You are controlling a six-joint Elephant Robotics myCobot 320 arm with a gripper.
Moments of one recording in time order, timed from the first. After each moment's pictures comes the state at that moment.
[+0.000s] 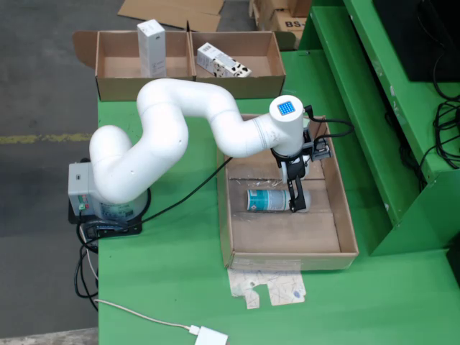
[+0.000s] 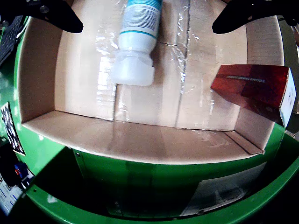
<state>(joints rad) 0.10 -0.68 -1.15 0.56 1.54 0.07</state>
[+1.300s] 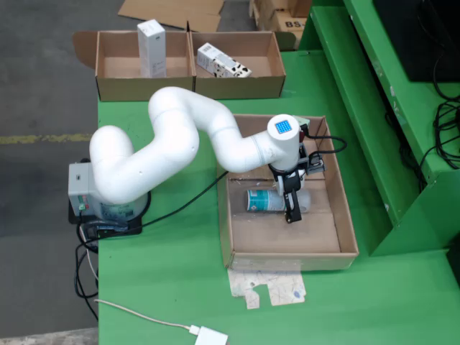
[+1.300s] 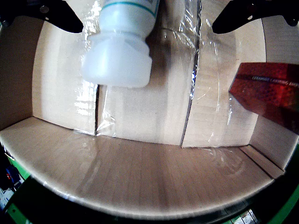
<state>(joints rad) 0.10 -0.87 -1.23 0.83 1.55 0.06</state>
